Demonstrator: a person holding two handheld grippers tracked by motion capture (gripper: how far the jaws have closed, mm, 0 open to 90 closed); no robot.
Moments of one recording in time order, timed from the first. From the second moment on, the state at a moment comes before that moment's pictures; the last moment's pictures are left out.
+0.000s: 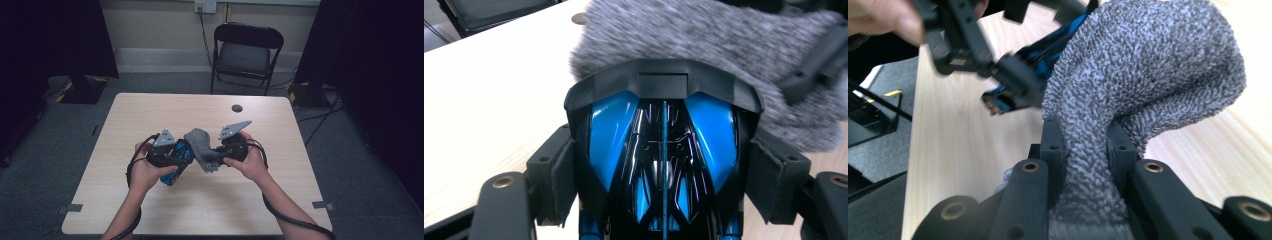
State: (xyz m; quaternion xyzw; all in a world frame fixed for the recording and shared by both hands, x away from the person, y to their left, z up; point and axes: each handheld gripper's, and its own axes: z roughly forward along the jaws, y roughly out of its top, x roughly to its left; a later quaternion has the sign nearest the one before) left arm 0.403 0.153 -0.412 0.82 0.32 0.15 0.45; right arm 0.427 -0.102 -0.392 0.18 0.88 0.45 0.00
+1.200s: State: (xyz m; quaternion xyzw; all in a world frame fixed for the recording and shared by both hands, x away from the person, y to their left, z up) left arm 0.405 0.138 -0.399 0.82 0.31 0.15 0.46; right arm 0.418 -0.121 -0.414 0.24 0.86 0.46 0.02
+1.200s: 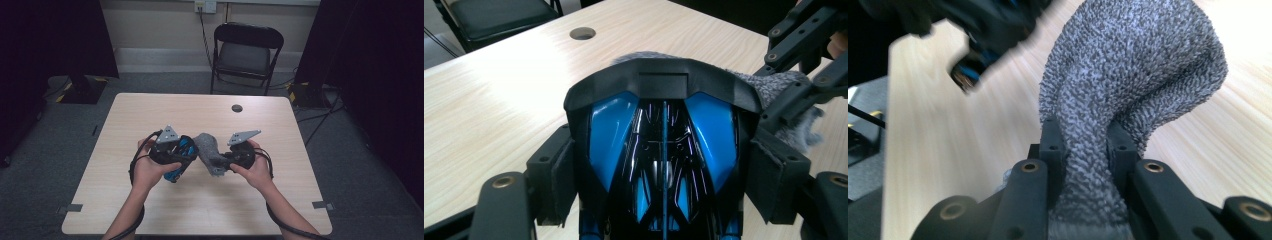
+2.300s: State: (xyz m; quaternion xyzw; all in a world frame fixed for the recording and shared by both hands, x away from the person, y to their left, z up) left arm 0.429 0.110 -0.383 0.81 0.32 0.14 0.47; right arm 0.408 -0.085 -0.439 0.20 0.87 0.45 -0.02
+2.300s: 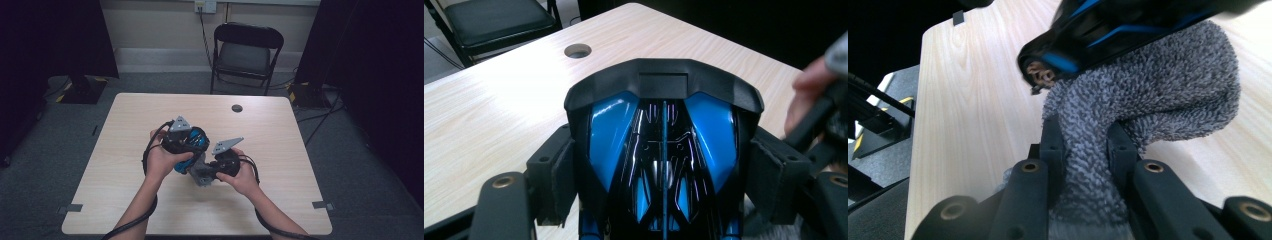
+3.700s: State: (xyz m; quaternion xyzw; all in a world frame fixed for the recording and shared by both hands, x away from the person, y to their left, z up) left arm 0.427 0.128 -0.392 0.82 0.32 0.15 0.45; right arm 0.443 -0.142 -0.410 0.26 0.86 0.44 0.03
